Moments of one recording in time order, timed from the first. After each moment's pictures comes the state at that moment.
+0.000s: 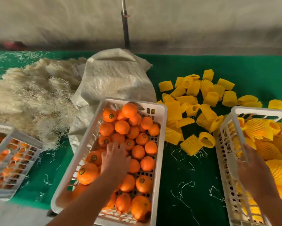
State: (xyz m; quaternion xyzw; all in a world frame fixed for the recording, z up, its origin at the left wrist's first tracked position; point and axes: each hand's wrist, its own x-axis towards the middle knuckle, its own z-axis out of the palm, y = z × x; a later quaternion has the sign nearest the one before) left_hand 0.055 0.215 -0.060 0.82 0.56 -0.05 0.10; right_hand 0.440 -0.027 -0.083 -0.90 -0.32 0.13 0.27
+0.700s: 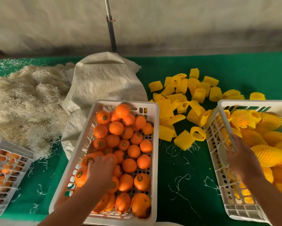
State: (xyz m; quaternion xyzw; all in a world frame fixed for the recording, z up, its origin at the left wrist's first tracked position) left_hand 0.008 0.212 -0.058 0.84 0.47 -0.26 -0.01; right_hand 0.423 -0.026 -0.065 -0.91 -0.32 0.10 0.25
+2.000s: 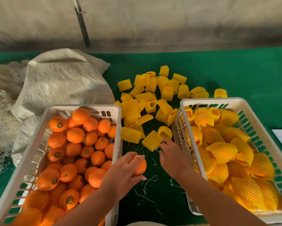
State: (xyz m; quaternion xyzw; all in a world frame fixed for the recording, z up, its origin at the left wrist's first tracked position) left_hand 0.172 0.133 -0.082 0.93 0.27 0.01 0.25; right_hand 0.397 0.030 -0.092 -0.81 -0.58 0.04 0.09
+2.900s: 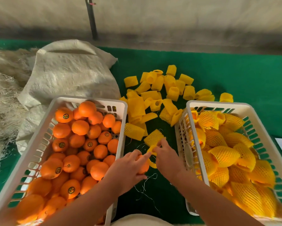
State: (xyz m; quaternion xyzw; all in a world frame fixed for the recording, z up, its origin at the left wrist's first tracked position) left_hand 0.175 0.132 -0.070 0.96 0.21 -0.02 0.19; right_hand 0.369 0.042 -0.074 -0.81 -0.56 0.18 0.10
